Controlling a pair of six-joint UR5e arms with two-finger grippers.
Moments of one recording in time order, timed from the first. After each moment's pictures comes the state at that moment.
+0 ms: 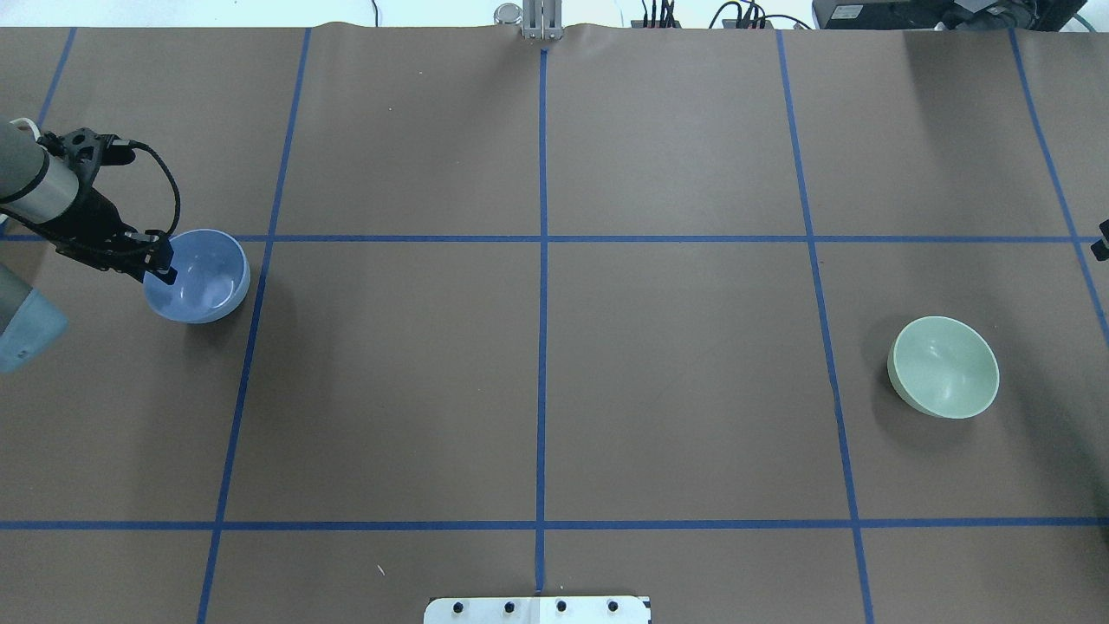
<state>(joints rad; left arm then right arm) -1.01 -1.78 -1.51 -1.95 -2.33 -0.71 1.34 -1.54 1.71 -1.61 2.29 0.15</state>
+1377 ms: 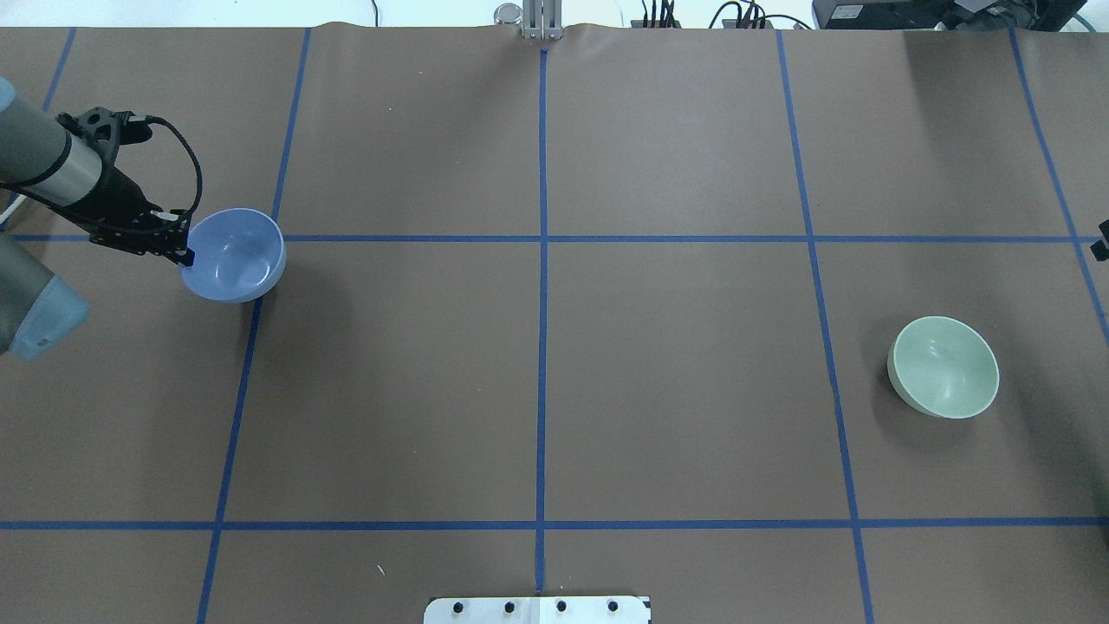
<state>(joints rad) -1.00 -1.83 -1.55 -1.95 -2.33 -0.86 1.34 -1.54 1.71 -1.61 2.29 0.15</state>
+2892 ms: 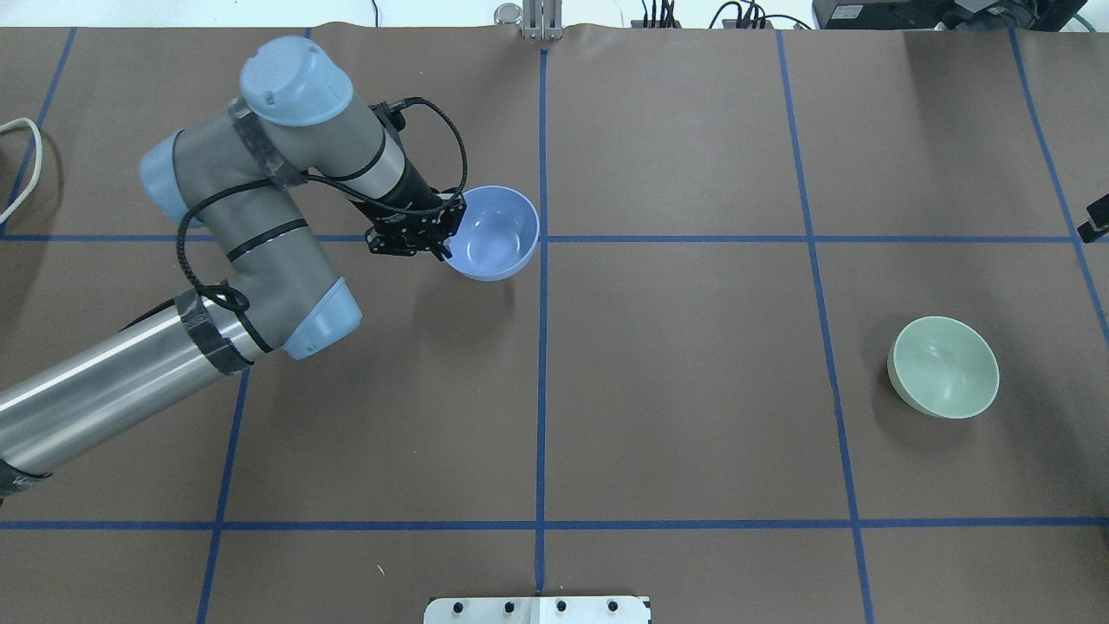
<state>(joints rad) -0.73 -2.31 -1.42 -1.88 -2.18 -1.52 1.34 -1.51 1.72 -1.61 2.30 0.15</state>
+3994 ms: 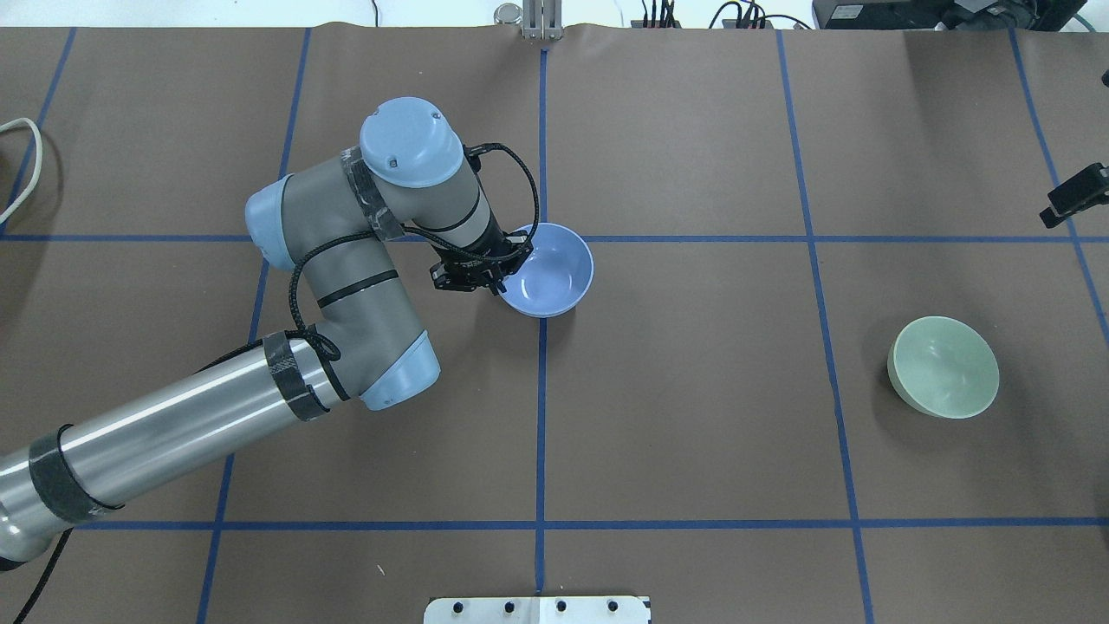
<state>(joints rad) -0.62 -2.38 -1.38 -1.82 -2.06 -1.53 1.30 -1.46 1.73 -1.61 2.29 0.15</state>
